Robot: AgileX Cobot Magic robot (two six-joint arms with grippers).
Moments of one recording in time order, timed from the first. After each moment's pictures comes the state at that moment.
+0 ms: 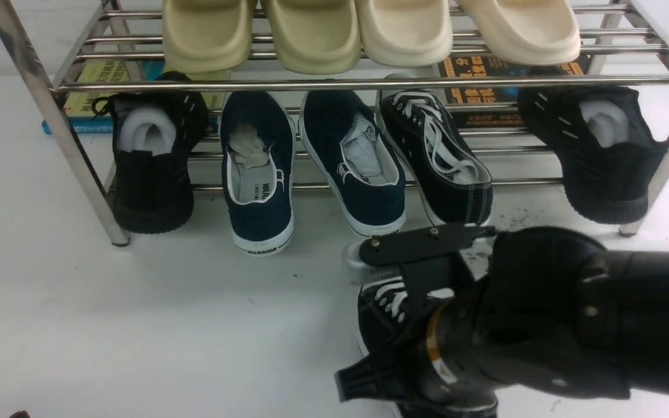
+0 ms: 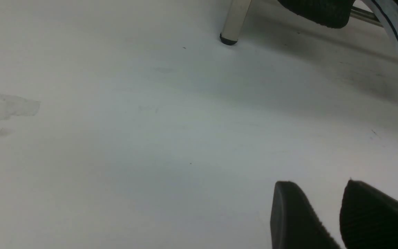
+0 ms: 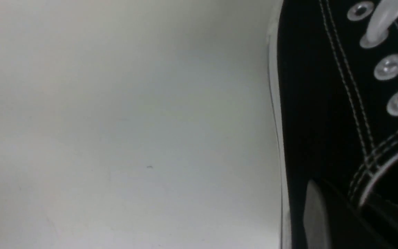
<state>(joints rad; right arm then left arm) 1.02 1.61 -1.06 -0.22 0.71 0.97 -0.07 -0.01 0.01 0.07 0.42 -0.34</state>
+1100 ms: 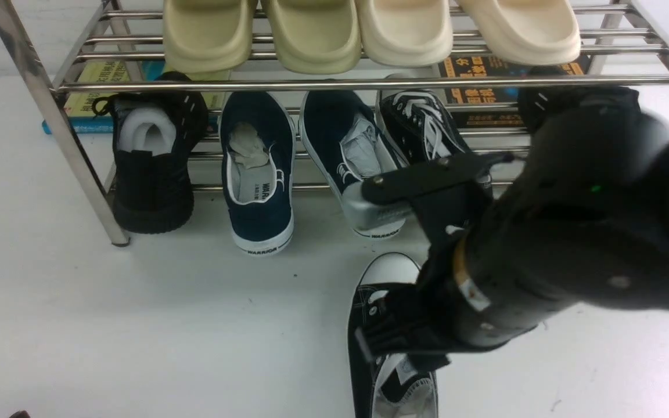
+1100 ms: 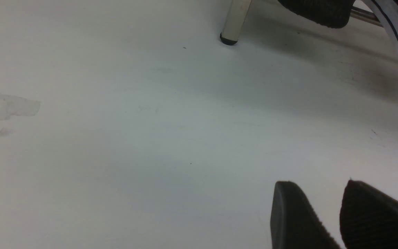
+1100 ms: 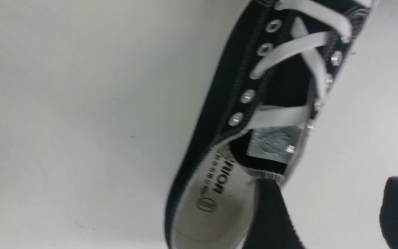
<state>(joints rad) 1.02 1.49 -1.31 -0.21 1.14 0.73 -0.07 -0.01 0.01 0.07 0.42 -0.34</state>
